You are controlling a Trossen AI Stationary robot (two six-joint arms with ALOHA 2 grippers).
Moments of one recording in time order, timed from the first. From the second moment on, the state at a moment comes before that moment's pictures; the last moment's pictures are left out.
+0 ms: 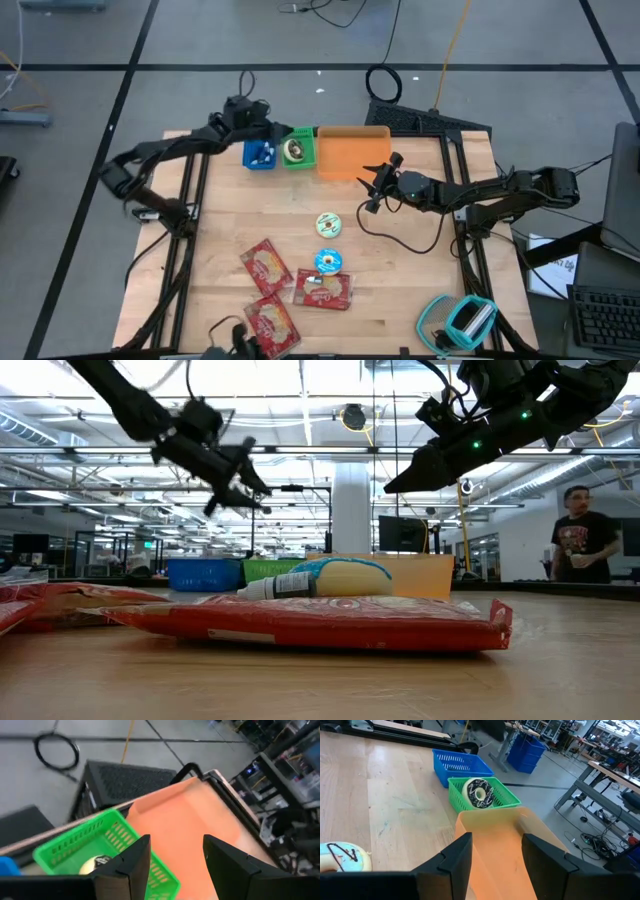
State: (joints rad) left arm 0.83 1.46 0.84 0.19 0.39 -0.45; right arm -0.14 1.25 0.50 0.47 0.44 -0.22
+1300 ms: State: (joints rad) left arm 0.37 1.30 0.84 -0.28 -0.19 -0.37; right arm -0.05 1.80 0.73 0.39 0.07 0.30
